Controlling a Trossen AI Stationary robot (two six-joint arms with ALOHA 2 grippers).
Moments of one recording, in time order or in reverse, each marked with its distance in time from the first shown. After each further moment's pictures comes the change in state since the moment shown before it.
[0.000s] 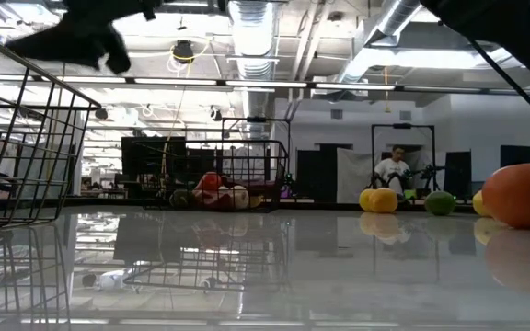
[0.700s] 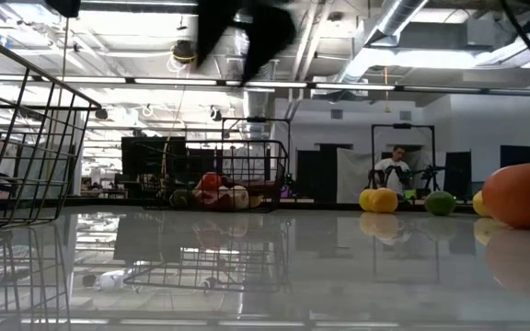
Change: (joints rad) left arm 0.000 0.003 0.000 -0.103 -0.087 -0.011; right arm 0.135 -0.194 0.002 -1.188 0.150 0.423
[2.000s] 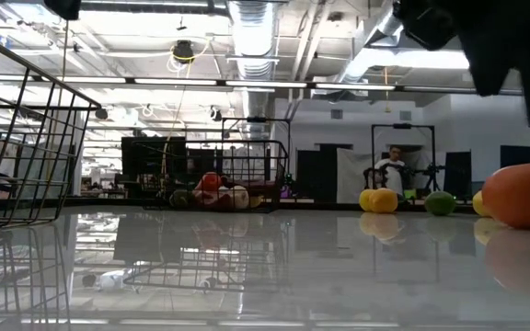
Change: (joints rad) left arm 0.000 0.000 0.000 -0.026 -0.019 0.030; right arm 0.165 -0.618 -1.008 0.320 -0.284 1.010
